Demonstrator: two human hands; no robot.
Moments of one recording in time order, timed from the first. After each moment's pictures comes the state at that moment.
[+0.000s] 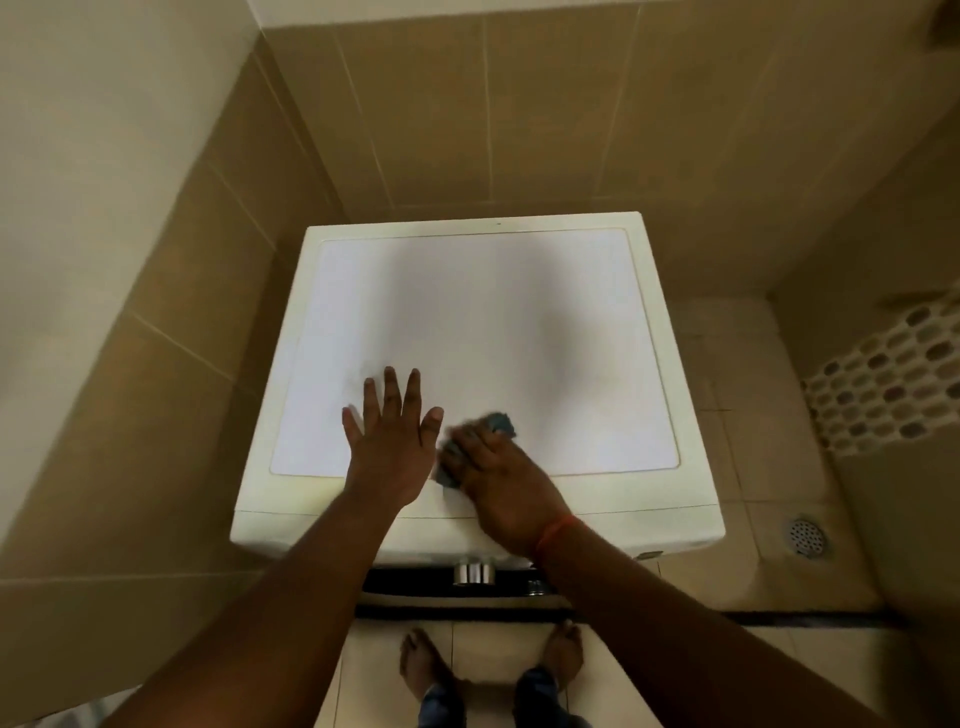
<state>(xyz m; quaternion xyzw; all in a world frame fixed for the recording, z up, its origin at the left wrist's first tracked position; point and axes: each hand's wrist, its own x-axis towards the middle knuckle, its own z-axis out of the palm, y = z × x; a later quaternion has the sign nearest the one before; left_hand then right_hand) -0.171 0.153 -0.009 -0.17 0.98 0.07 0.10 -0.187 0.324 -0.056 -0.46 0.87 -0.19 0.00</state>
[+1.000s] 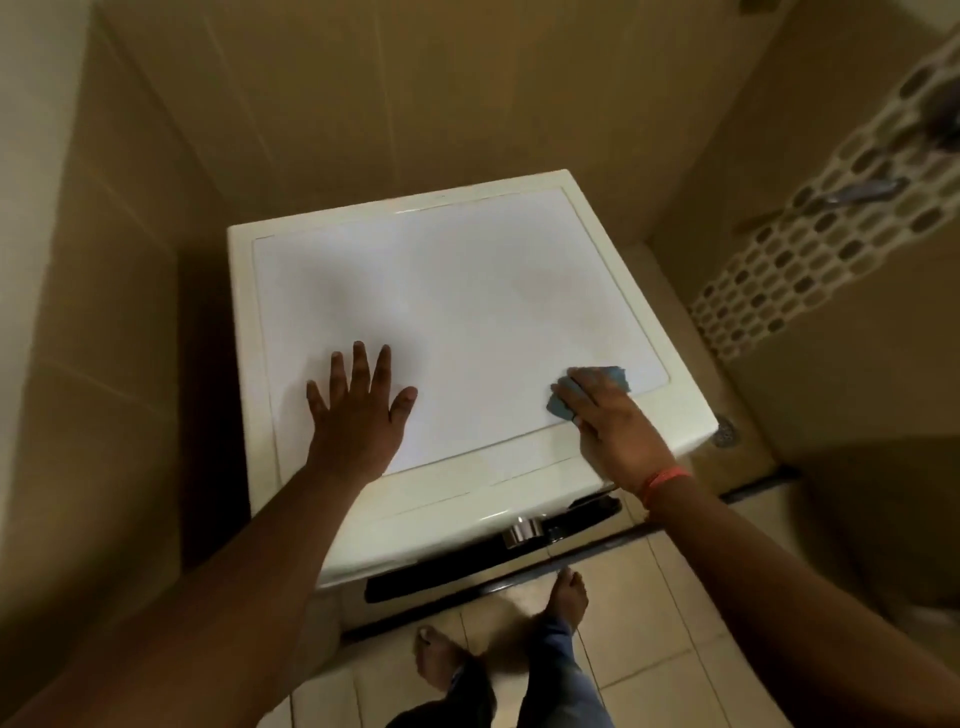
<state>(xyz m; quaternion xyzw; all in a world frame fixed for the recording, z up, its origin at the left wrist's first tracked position) -0.180 0.053 -0.017 0.00 0.99 0.08 0.10 -0.174 0.383 -0.047 -0.21 0.96 -0.18 -0.03</state>
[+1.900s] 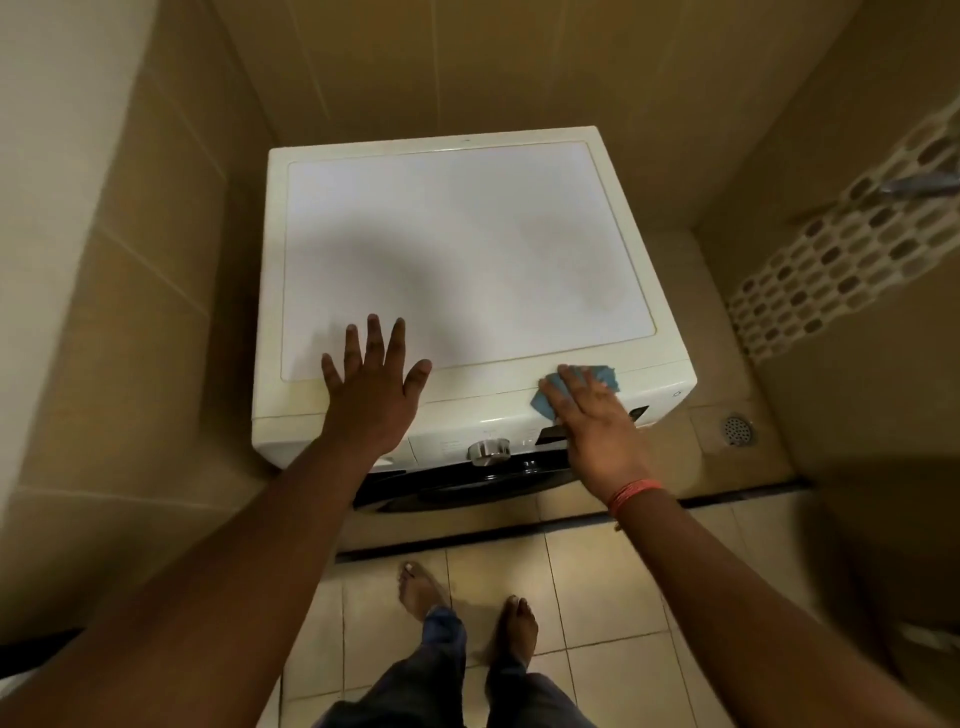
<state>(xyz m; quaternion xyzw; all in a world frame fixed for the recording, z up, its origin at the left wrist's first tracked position) -0.085 0.112 -0.003 -0.07 0.99 0.08 0.10 -0.083 0.405 -0.051 -0.22 0.96 -0.15 -0.02</state>
